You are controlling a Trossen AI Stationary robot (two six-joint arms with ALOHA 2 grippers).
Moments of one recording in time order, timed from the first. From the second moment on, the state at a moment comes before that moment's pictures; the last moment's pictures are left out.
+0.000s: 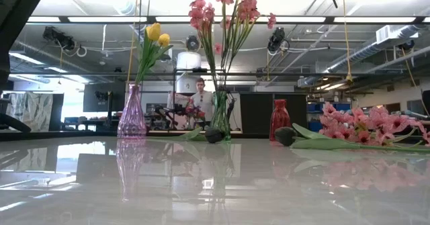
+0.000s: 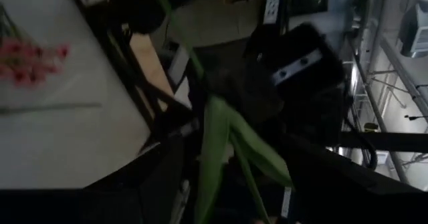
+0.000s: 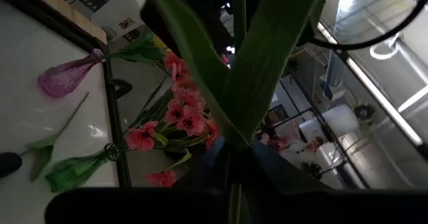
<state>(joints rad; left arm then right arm) 0.13 1.94 2.32 -0.69 0.40 -1.28 0.58 1.14 1.05 0.01 1.36 -0.94</state>
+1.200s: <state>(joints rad) 0.15 1.77 2.33 -0.60 0.31 -0.35 0.58 1.12 1.05 0.66 1.48 -0.76</state>
